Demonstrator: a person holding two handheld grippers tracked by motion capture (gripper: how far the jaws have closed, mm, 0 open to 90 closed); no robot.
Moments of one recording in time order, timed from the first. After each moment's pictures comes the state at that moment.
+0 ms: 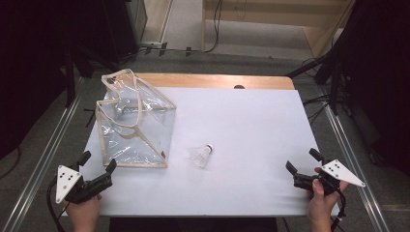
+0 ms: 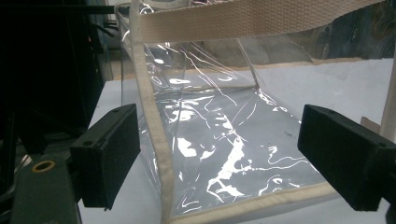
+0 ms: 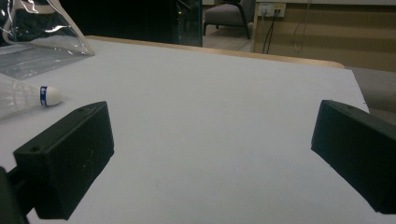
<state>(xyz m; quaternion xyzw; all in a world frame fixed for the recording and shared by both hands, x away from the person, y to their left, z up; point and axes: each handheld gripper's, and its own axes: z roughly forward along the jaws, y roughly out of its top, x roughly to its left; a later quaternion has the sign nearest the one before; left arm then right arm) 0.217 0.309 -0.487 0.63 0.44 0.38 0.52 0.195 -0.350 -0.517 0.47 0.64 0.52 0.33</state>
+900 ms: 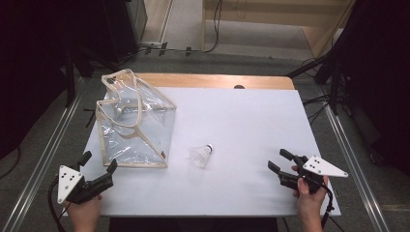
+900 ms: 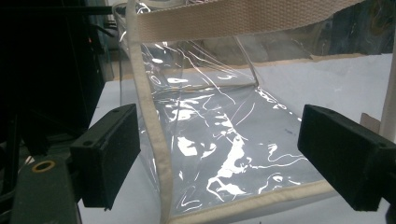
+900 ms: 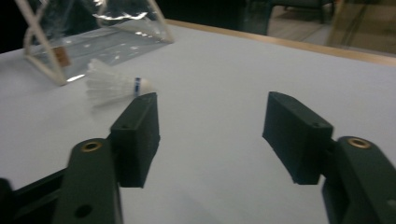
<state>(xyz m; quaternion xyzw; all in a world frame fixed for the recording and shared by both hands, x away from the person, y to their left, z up) 0.217 0.306 -0.488 0.64 0.43 0.38 0.51 0.204 -0.301 -0.495 0.39 0.71 0.54 0.22</state>
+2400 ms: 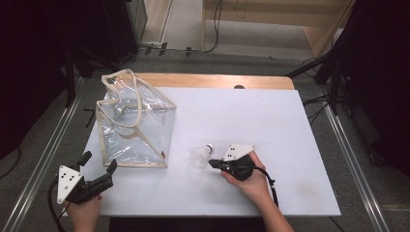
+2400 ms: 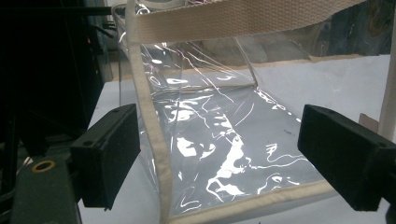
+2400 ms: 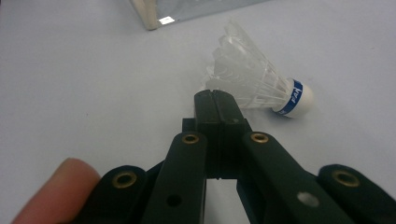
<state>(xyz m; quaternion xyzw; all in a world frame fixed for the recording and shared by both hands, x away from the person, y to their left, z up) 0.216 0.307 -0.488 0.64 0.43 0.38 0.51 0.269 -0.141 -0.496 0.24 0.86 0.43 0.10</state>
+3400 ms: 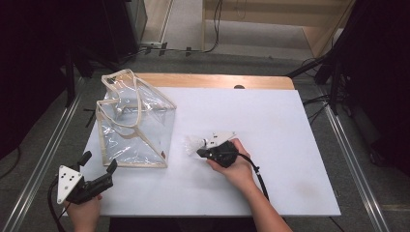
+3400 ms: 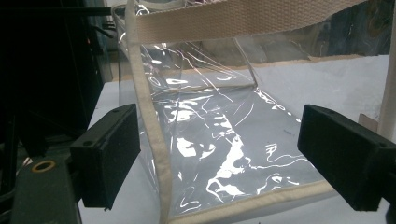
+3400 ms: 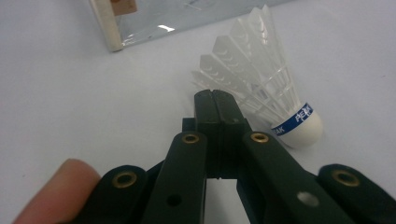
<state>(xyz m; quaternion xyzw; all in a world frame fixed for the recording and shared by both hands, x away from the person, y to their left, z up) 0.216 0.307 -0.488 0.64 0.43 0.38 0.51 0.314 -0.104 -0.496 0.25 0.88 0.40 0.10</state>
